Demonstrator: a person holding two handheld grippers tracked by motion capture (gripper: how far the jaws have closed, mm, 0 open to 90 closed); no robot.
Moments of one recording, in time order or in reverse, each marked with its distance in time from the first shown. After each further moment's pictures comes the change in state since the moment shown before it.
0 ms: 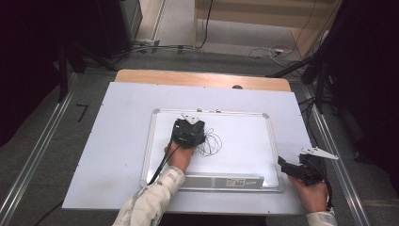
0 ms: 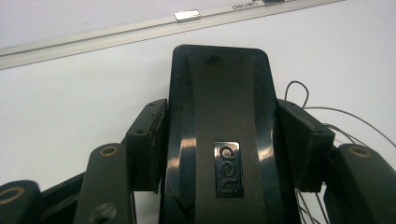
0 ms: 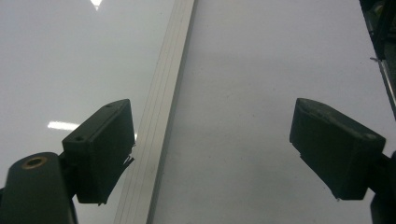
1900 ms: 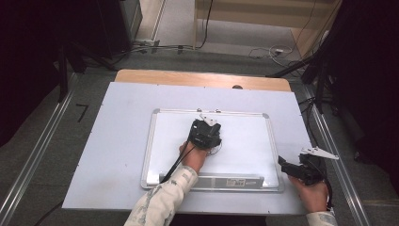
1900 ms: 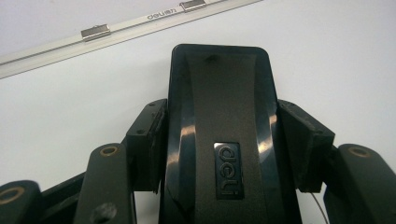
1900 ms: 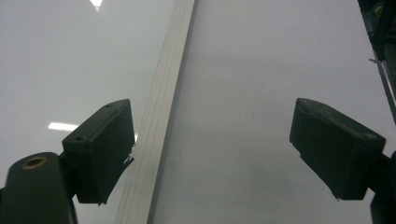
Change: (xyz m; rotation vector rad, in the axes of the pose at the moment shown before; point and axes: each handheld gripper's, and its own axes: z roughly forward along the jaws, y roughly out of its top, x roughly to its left) left arm -0.045 0.009 0.013 0.017 -0.067 0.087; right arm 0.000 0.001 -0.001 -0.003 0.002 0.002
